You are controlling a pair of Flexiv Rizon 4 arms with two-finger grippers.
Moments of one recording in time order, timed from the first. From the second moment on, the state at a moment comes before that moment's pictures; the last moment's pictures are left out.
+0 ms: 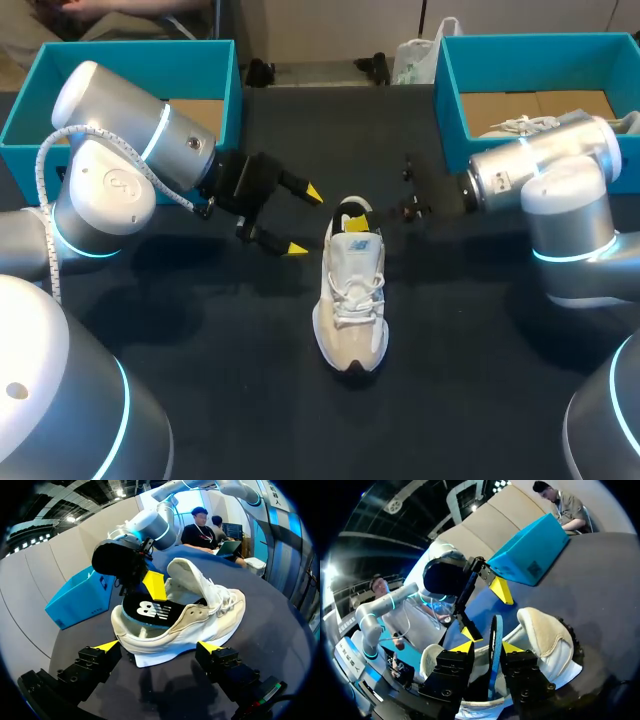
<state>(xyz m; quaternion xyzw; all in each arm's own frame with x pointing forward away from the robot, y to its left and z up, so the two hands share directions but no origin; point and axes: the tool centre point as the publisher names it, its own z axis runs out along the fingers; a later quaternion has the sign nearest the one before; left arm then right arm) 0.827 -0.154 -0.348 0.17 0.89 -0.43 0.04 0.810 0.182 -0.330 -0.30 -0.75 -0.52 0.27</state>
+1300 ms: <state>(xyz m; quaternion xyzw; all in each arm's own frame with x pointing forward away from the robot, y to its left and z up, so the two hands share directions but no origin) 0.827 -0.154 -0.348 0.17 0.89 -0.43 0.04 0.806 0.186 -0.325 -0.36 -0.72 -0.50 0.31</state>
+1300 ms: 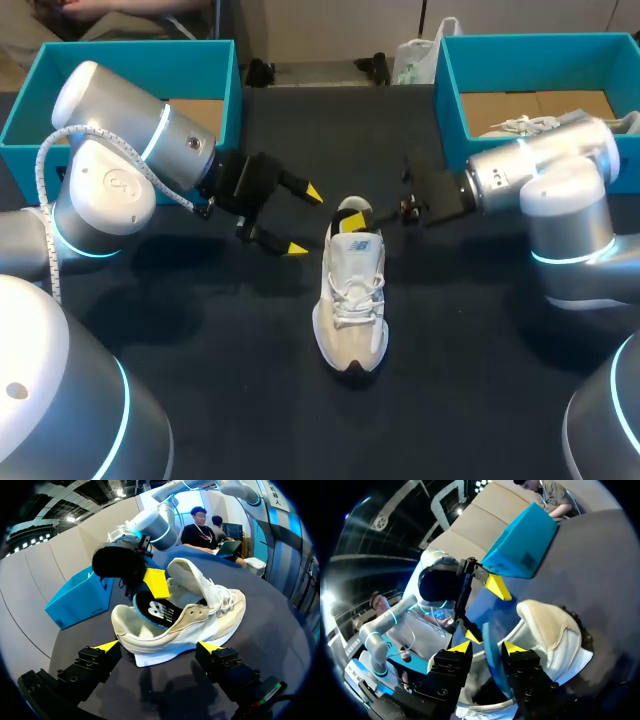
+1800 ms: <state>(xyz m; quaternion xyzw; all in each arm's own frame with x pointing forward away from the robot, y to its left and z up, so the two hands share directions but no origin) 0.827 -0.154 -0.348 0.17 0.89 -0.43 0.04 0.831 0.178 -0.291 -0.34 -0.74 -0.52 0.25</state>
